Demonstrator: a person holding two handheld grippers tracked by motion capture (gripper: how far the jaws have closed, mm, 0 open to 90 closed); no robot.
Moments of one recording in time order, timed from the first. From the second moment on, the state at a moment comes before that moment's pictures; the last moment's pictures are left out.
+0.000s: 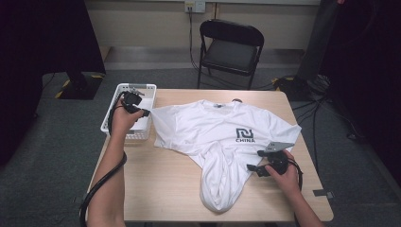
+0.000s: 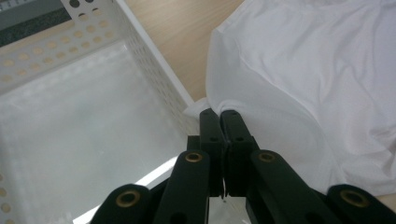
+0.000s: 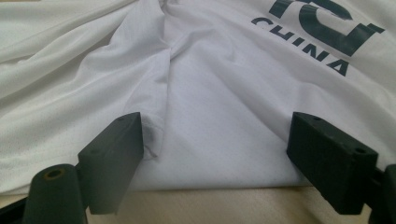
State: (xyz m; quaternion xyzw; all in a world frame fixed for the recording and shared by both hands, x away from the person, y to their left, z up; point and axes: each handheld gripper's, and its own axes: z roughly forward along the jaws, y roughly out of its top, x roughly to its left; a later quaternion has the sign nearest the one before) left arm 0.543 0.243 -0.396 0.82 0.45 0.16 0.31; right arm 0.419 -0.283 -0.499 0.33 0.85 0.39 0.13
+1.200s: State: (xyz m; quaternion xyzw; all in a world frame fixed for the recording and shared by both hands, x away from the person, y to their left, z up) left arm 0.433 0.211 -0.456 0.81 0.44 0.18 0.35; right arm 0.418 -0.282 -0.499 0.33 0.85 0.39 0.13
